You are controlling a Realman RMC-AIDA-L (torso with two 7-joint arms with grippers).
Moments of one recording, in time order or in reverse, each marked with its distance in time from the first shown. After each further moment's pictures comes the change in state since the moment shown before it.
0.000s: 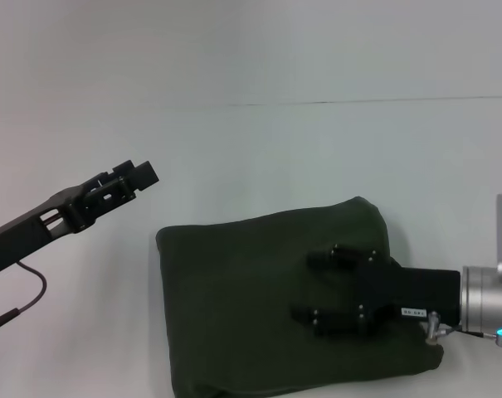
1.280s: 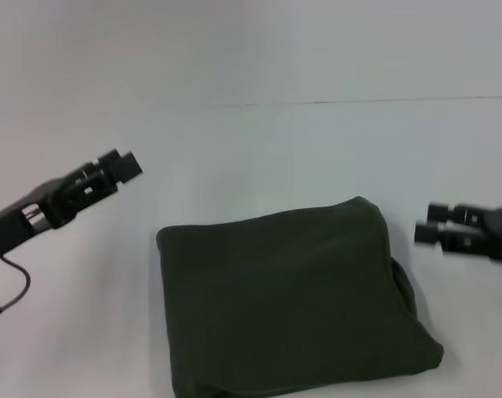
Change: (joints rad) left arm 0.012 0.015 -0.006 0.017 -0.032 0.056 -0.006; right arm -0.125 -0.143 0.030 -0.254 0.120 -0.239 0.652
